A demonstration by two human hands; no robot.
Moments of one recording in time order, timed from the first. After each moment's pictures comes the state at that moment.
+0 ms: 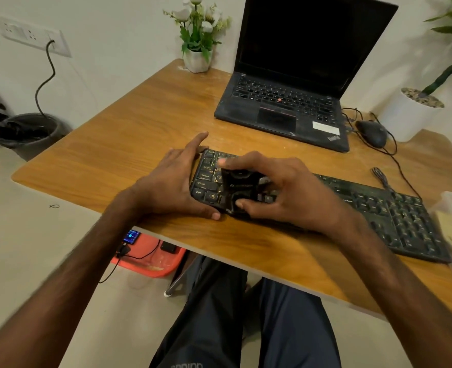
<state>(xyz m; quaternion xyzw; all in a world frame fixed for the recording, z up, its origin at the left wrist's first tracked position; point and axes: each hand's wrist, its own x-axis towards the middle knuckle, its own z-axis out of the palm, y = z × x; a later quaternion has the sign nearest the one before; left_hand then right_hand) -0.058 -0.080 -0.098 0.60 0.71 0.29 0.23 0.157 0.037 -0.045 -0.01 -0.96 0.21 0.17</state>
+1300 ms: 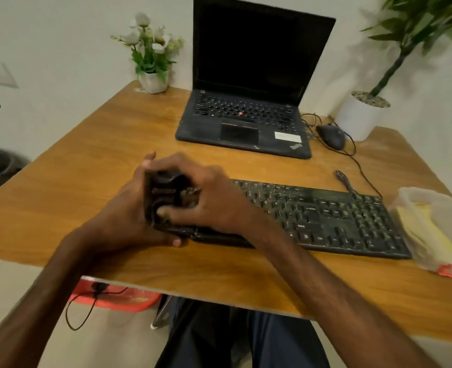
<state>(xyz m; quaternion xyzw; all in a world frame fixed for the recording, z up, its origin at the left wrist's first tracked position) -0.076 -0.067 -0.113 0.61 0.64 0.38 0.27 0.094 0.044 -0.067 -0.01 -0.90 0.35 0.26</state>
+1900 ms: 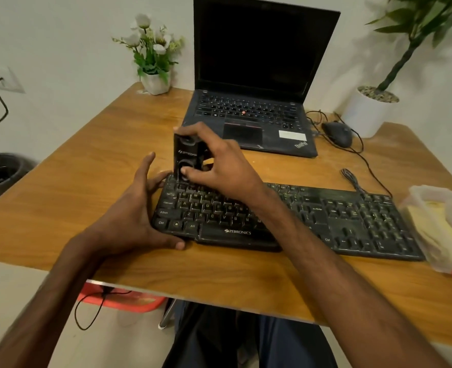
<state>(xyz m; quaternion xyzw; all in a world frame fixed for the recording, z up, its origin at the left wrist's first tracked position) -0.075 -0.071 -0.107 0.57 0.65 0.39 0.32 0.083 0.083 -0.056 -0.12 -0.89 0.33 0.30</state>
